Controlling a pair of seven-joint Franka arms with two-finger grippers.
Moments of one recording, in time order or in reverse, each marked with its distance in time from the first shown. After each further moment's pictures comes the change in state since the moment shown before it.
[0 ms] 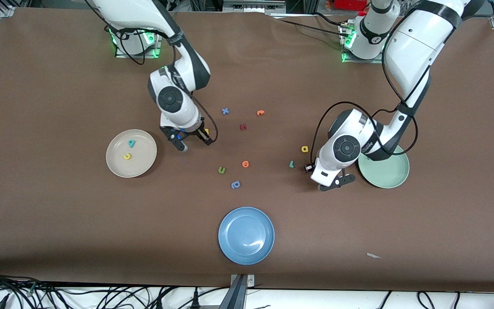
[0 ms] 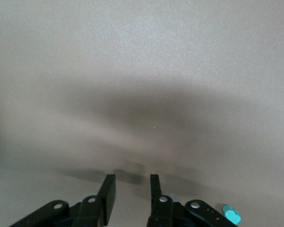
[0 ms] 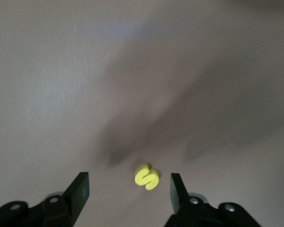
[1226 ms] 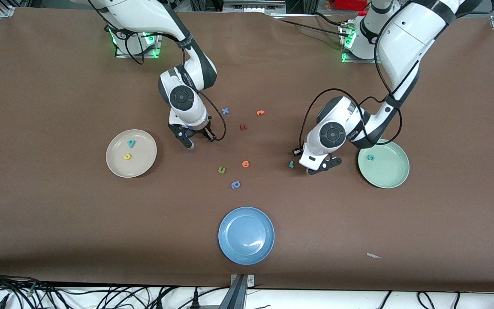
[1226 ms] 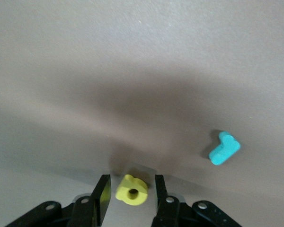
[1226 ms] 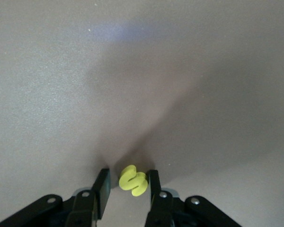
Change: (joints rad) left arm 0.025 -0.041 -0.096 -0.149 -0.045 0.058 -0.112; right arm 0.030 0.028 -0.018 -0.018 -0.001 0.036 0.022
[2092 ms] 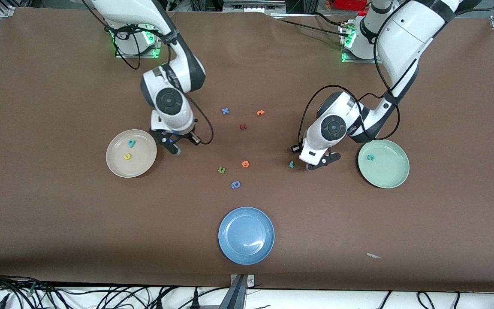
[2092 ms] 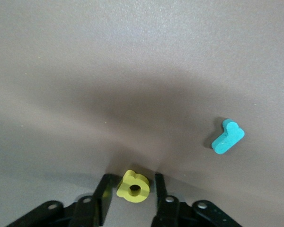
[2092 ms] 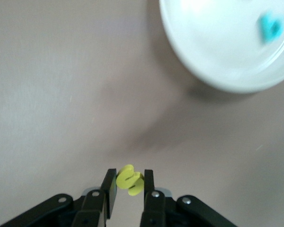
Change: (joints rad) left arm 0.008 -0.025 -0.008 -0.066 -0.003 0.065 -0.019; right arm 0.002 -0.102 -0.155 0.084 -0.125 -0.283 -0.189
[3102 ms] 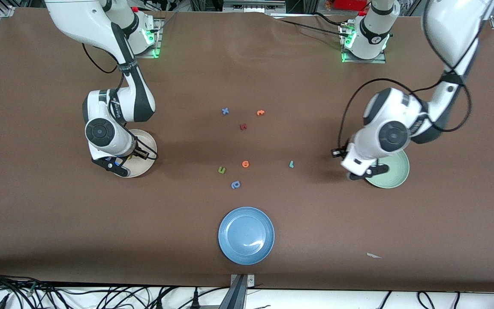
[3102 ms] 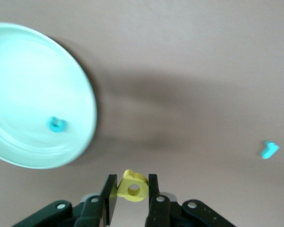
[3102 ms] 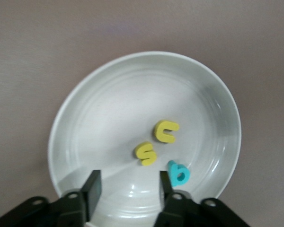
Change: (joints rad) left arm 0.250 -0.166 -0.026 0.149 -0.022 -0.408 0.458; right arm -0.110 0.055 -0.171 0.006 0.002 -0.015 -0.532
